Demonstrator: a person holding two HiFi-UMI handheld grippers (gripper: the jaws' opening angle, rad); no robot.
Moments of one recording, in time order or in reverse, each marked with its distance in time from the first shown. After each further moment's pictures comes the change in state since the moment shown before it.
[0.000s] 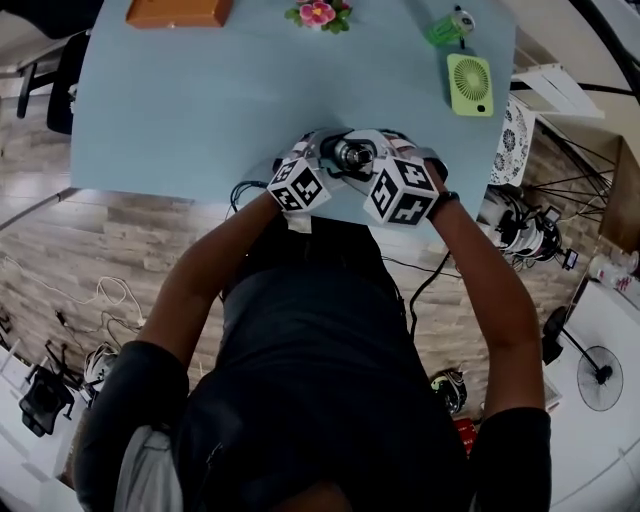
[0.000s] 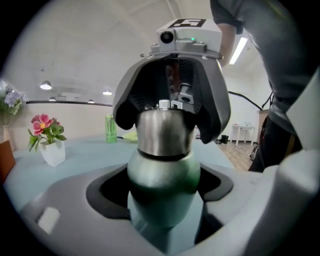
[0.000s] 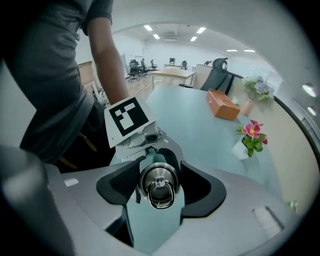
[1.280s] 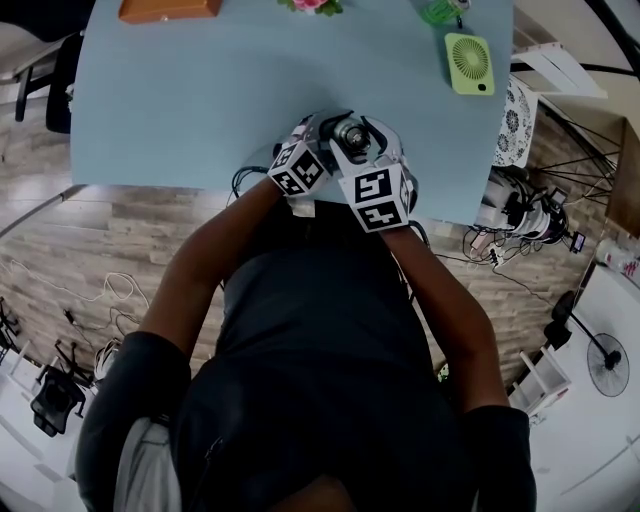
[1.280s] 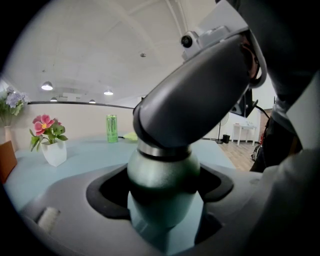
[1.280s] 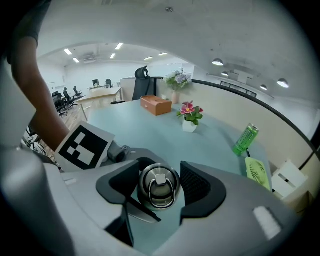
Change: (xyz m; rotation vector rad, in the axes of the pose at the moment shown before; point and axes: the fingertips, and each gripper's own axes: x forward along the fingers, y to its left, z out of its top) left arm 0.000 0.002 0.001 -0.005 0.004 0.016; right arm -0.011 -0.028 -0.007 0.703 -0.174 -0.554
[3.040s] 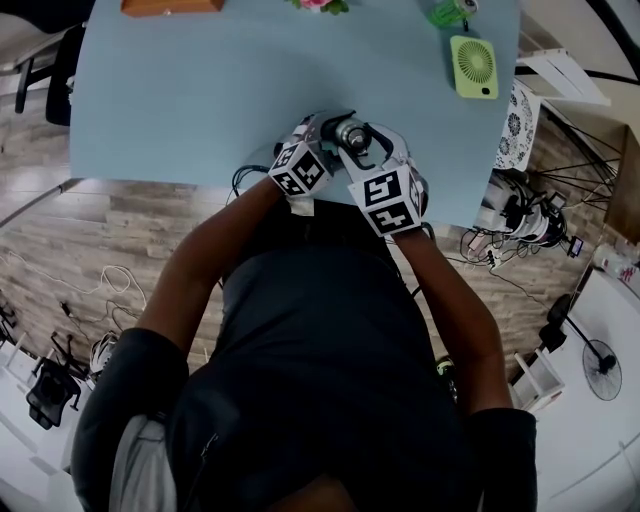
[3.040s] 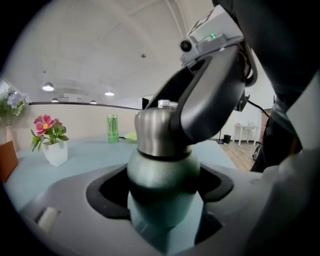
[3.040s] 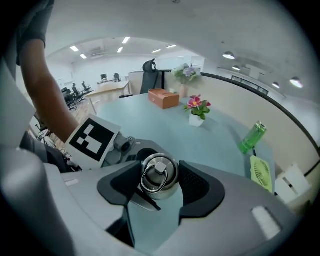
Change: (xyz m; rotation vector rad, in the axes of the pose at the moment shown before) left arm -0.001 0.001 -0.001 0.001 -0.005 0.012; right arm -0.007 0.003 -0.013 -0.053 0.085 0.094
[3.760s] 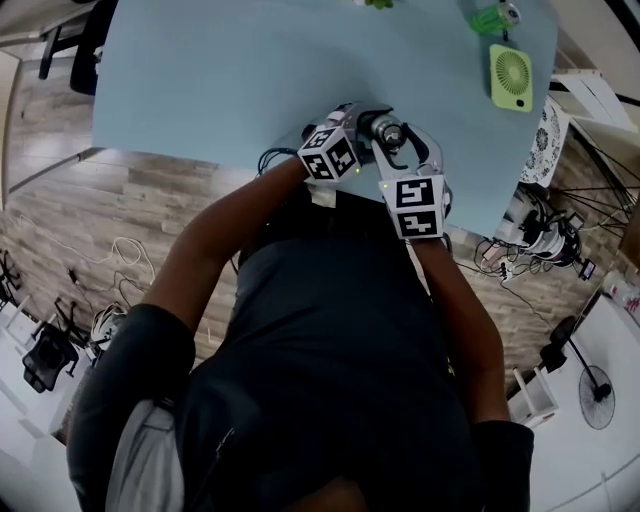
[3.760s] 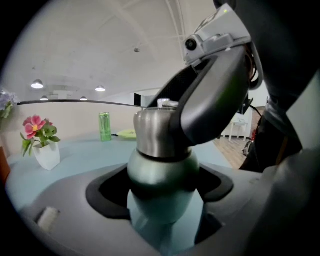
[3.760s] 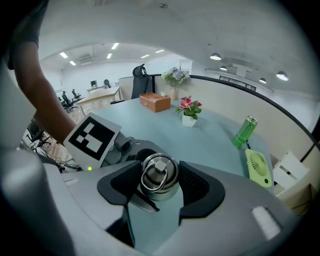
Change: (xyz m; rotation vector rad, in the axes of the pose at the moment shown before) left arm 0.006 -0.006 -0.003 0.031 0.052 -0.092; right arm -0.006 -0.009 0.003 0.084 -0.054 -0.075
